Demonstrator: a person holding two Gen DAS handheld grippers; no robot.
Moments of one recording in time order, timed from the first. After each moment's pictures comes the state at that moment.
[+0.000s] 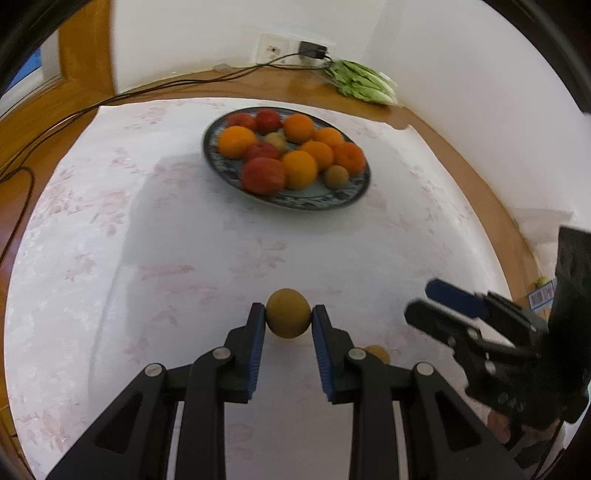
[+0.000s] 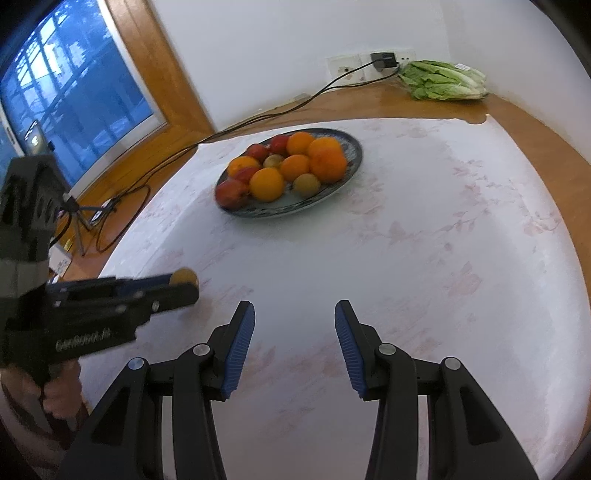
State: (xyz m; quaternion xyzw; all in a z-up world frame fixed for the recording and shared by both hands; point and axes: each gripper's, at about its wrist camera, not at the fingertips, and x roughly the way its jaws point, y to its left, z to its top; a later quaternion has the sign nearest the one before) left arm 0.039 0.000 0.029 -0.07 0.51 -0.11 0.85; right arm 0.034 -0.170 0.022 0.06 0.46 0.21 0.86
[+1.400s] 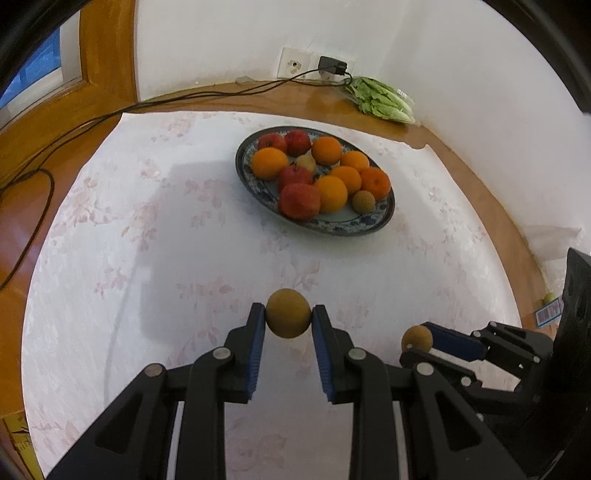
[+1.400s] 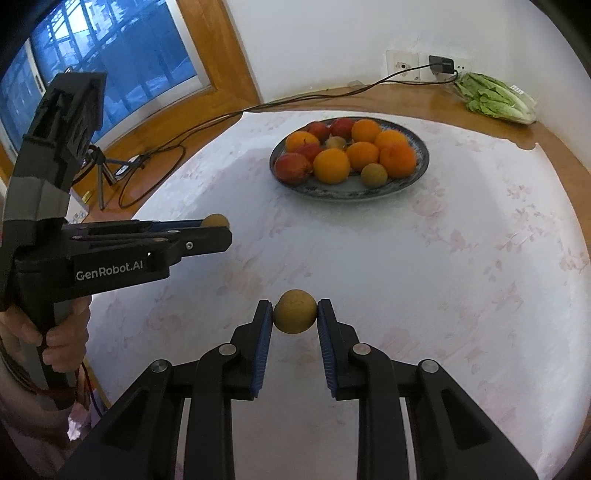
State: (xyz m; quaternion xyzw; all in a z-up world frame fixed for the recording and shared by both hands) left arm 0.046 0.016 0.038 -0.07 0.49 -0.09 0.86; right arm 0.030 -0.138 0.027 0.00 0.47 0.27 0.84
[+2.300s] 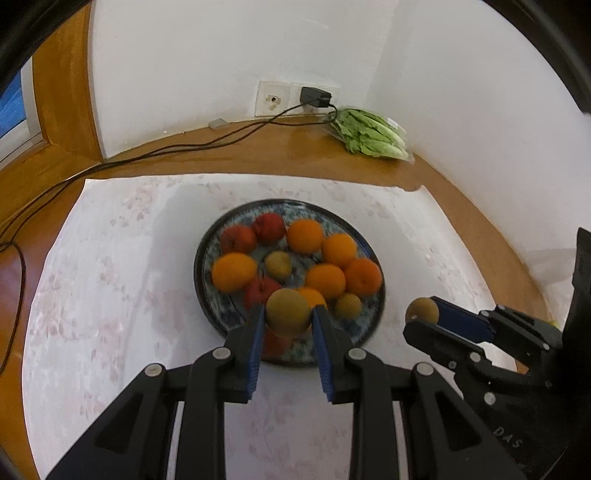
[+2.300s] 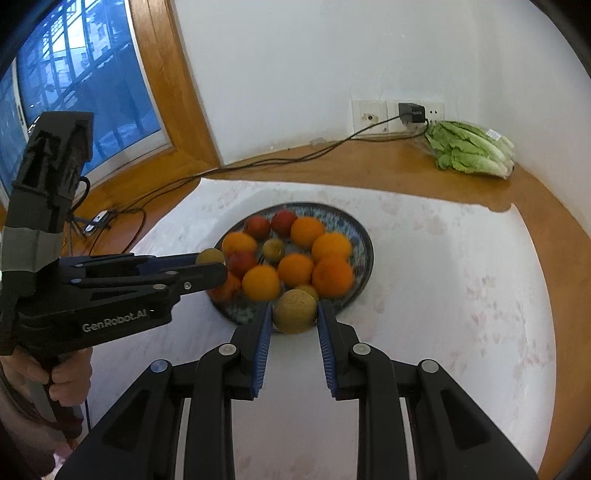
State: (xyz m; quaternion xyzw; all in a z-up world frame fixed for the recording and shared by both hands) left arm 0.134 -0.005 0.060 -0.06 0.45 -0.10 0.89; right arm 0.114 -0.155 0.060 0.00 0.40 0.23 0.89
